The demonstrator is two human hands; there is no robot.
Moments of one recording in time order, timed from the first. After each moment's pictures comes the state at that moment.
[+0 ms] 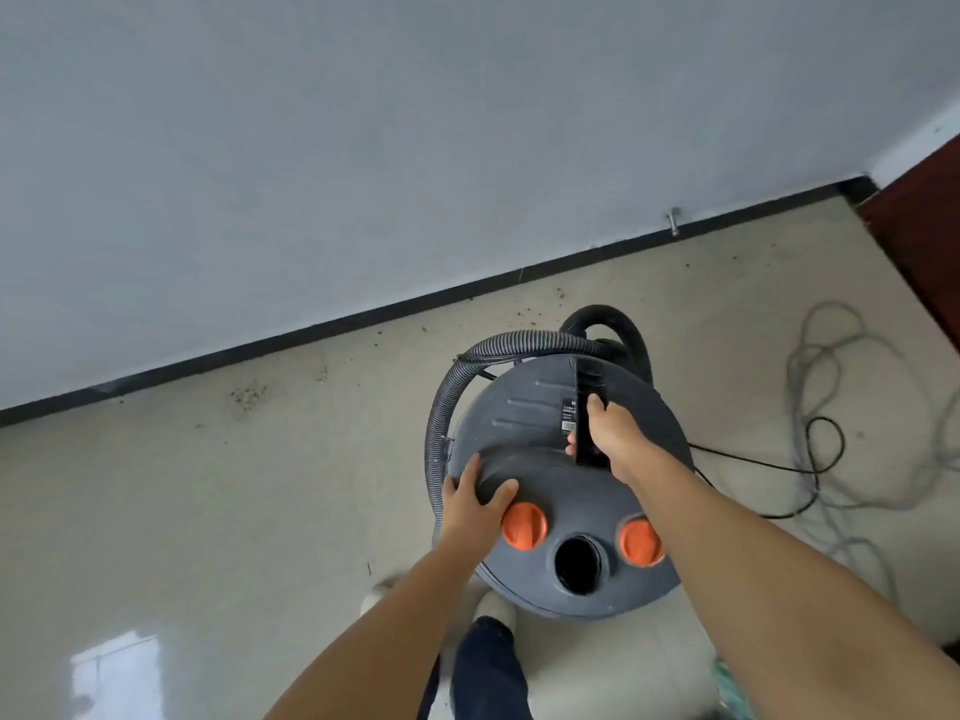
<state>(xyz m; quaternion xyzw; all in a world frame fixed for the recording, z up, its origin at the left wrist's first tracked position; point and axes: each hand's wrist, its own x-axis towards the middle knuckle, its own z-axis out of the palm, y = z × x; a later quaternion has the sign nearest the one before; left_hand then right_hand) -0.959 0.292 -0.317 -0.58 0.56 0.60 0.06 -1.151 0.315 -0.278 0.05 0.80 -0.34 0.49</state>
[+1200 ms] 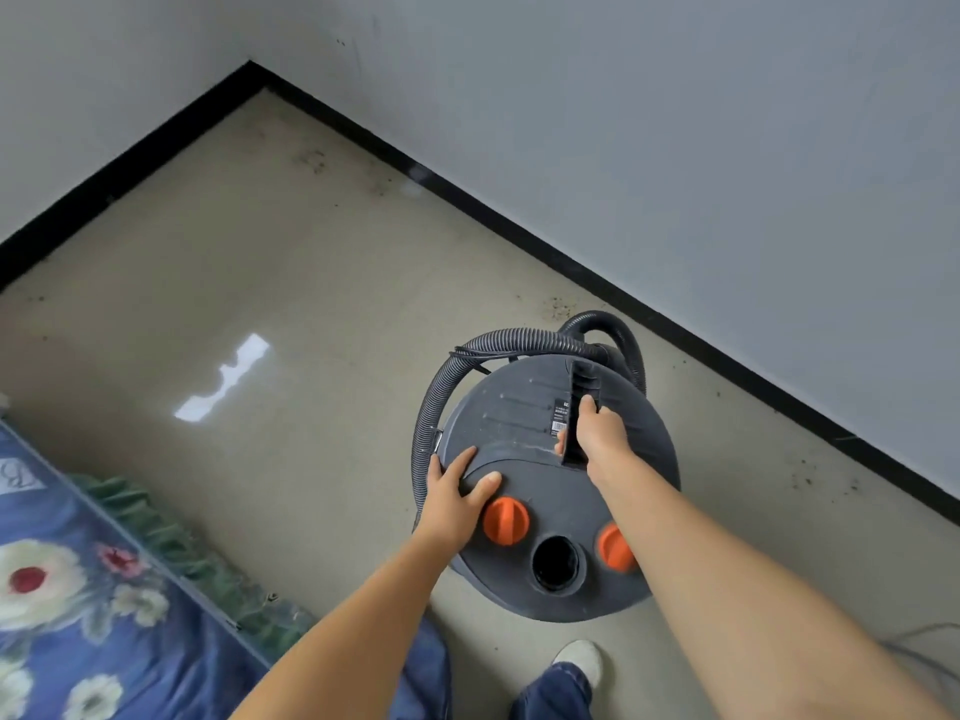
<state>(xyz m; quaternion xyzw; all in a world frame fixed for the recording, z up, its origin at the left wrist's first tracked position) -0.507 0.344 -0.319 -0.74 0.28 0.56 -0.25 -0.647 0.215 -0.279 -0.27 0.77 -0.14 0.57</state>
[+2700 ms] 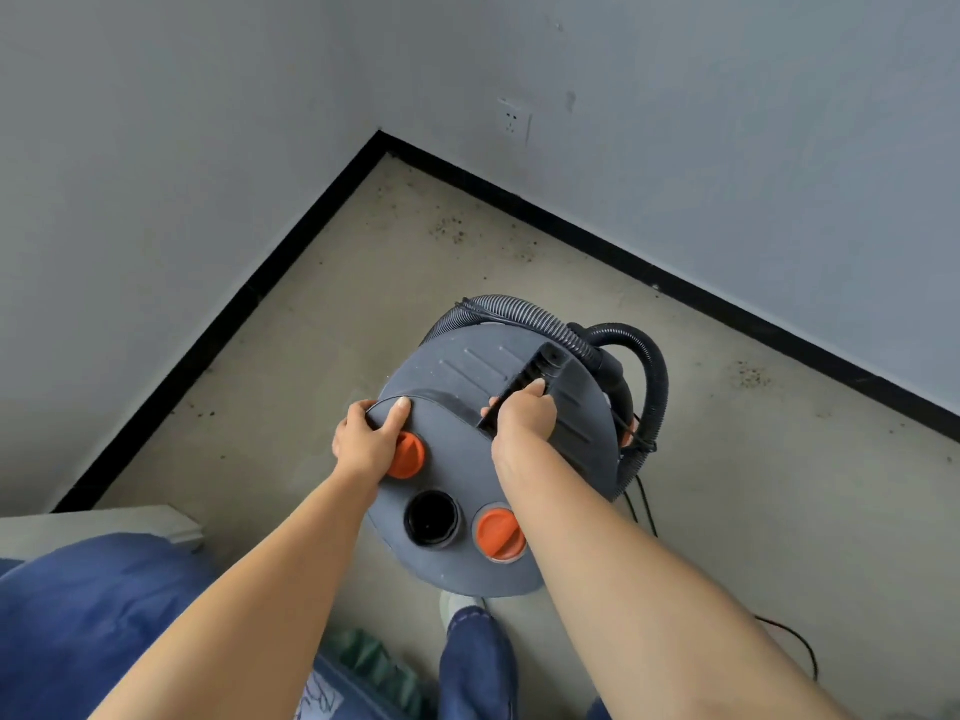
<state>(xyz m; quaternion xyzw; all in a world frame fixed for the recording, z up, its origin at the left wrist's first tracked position) 0.093 0.165 -0.321 -0.84 0.16 0.45 -0.26 -0.052 0.089 -0.288 -0.02 0.73 -0.34 0.59</state>
